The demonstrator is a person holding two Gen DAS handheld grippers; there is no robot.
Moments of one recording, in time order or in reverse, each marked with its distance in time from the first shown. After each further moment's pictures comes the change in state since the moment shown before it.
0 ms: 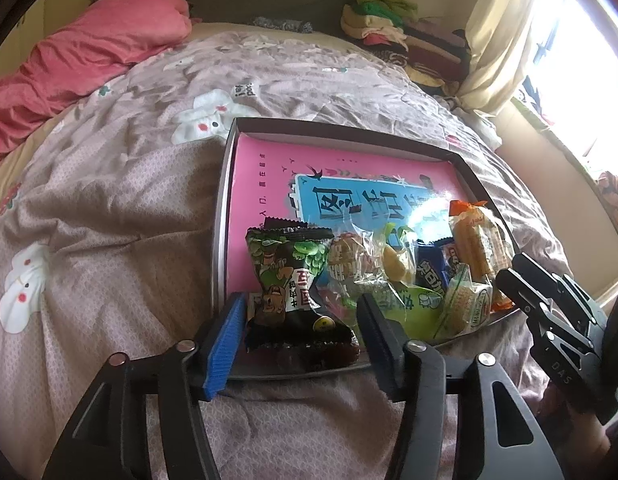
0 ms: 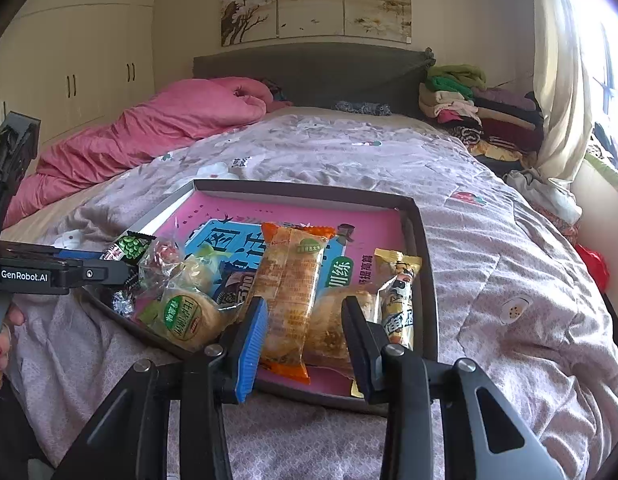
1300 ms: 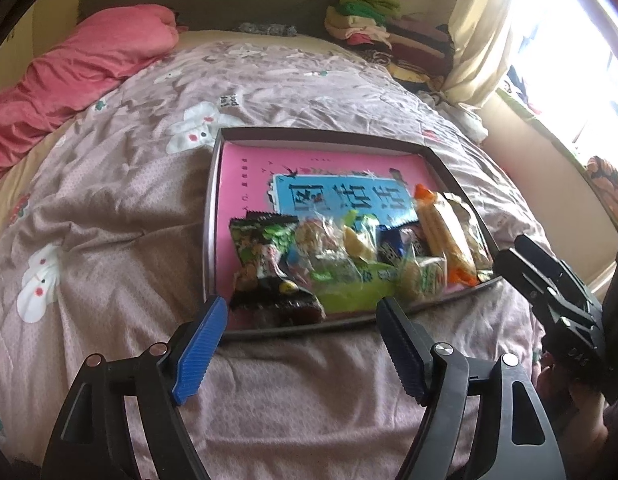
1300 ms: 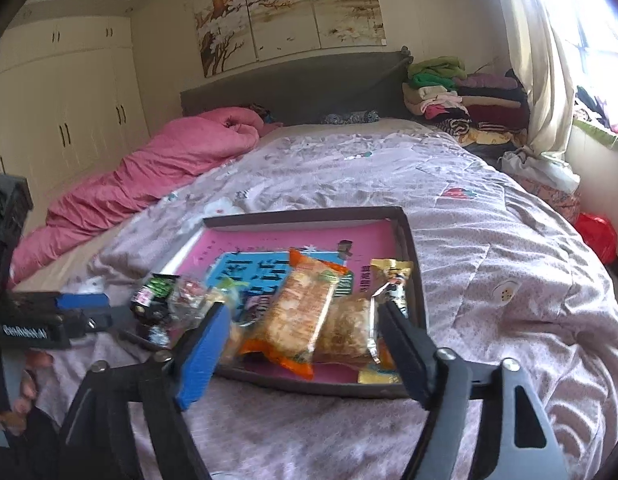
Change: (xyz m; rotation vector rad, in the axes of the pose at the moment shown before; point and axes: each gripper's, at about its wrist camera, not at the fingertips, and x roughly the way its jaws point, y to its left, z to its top) left arm -0.035 -0.017 -0.012 0.052 0.000 -0.015; right arm -0.039 -0.010 0.004 0.152 -0.068 0.048
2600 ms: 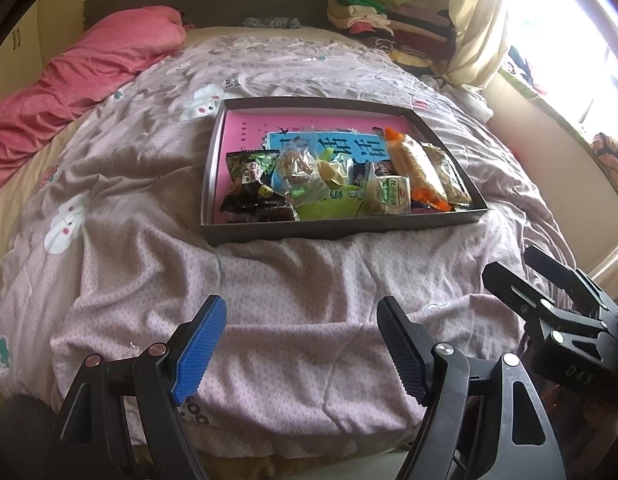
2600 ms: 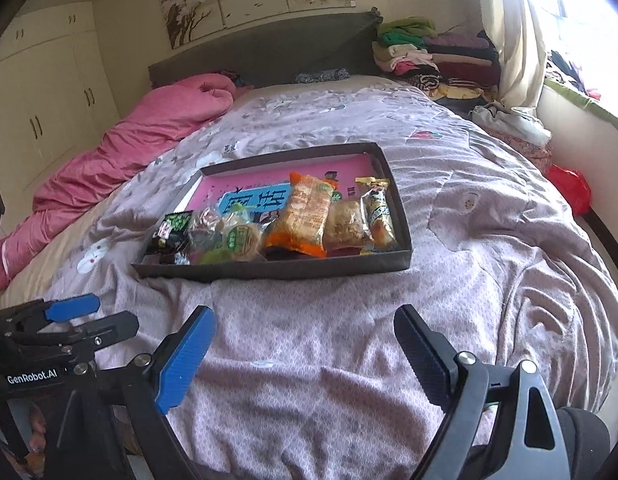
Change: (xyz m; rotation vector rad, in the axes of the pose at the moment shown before) left arm -0.040 -0.028 -0.060 0.028 0.027 0.071; right arm -0.051 0.028 -0.040 0.072 0.168 -0.103
